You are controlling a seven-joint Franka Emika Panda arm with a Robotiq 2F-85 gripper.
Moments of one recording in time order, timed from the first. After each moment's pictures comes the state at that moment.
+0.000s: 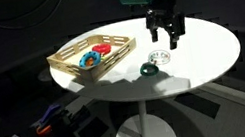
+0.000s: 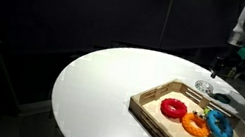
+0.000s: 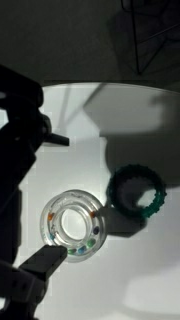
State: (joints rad) arm -0.08 0.18 -0.13 -2.19 -0.08 2.36 0.27
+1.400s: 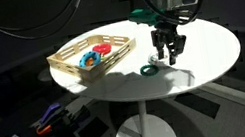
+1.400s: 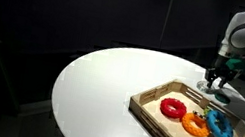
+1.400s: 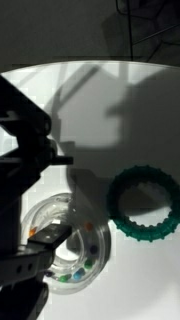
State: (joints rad) arm -0.07 0.33 -0.14 -2.13 -0.08 2.40 0.28
